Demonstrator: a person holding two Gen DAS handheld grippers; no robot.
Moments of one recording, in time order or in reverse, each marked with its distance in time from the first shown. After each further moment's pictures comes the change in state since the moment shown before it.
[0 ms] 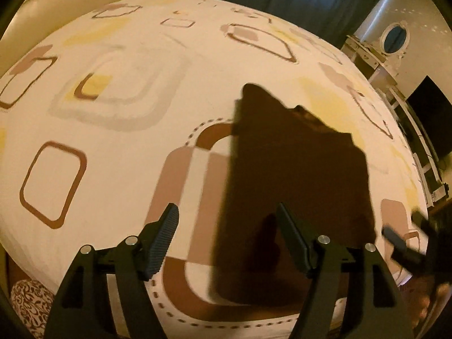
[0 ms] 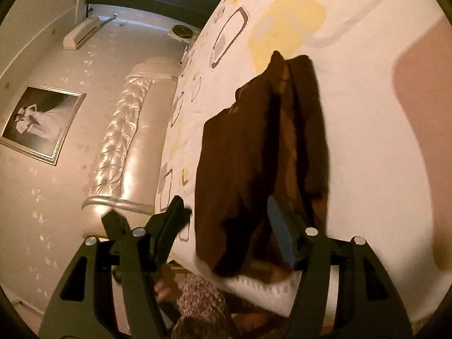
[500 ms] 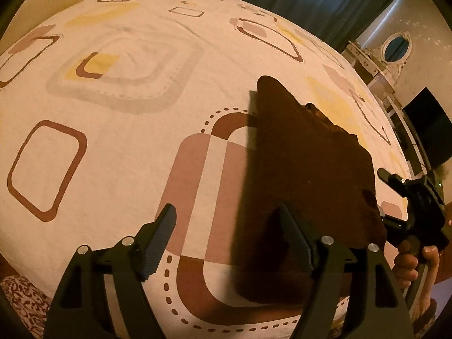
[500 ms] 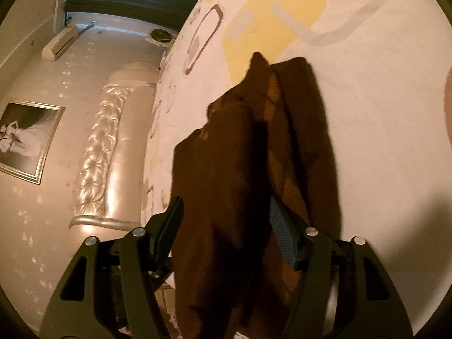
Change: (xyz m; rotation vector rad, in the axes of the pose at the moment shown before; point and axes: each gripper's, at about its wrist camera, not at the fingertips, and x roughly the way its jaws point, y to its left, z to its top) left arm 0.011 0.028 -0.005 -0.049 0.018 -0.063; right arm 0.053 -0.021 0.040 0.064 -0.004 -0.058
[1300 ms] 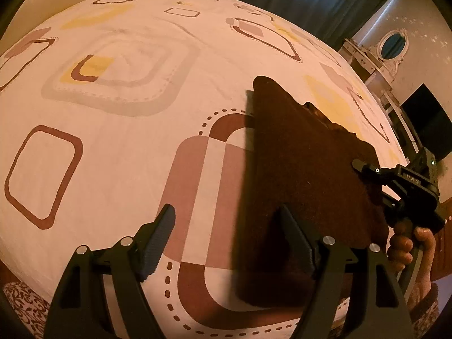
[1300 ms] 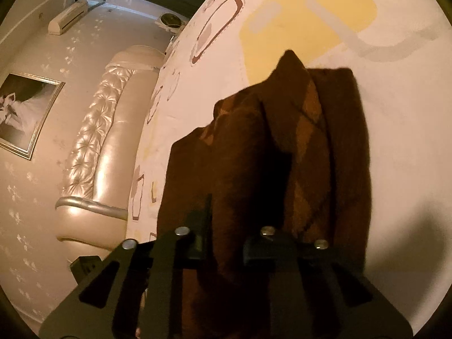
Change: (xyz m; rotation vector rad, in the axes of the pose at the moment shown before) left arm 0.002 0.001 0.003 0.022 -0.001 -0.009; right arm 0.032 0.016 0.021 -0.121 0.035 -0.051
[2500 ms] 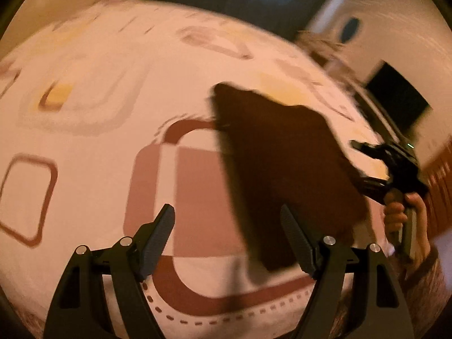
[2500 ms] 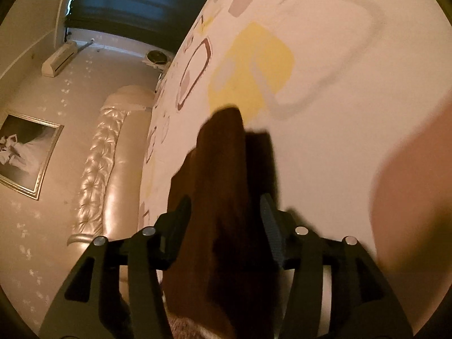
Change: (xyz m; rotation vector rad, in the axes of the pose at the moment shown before) left arm -0.034 -0.016 -0.026 0.232 -0.065 -0.176; right arm -0.079 -0.047 0.005 0.141 -0.135 0.009
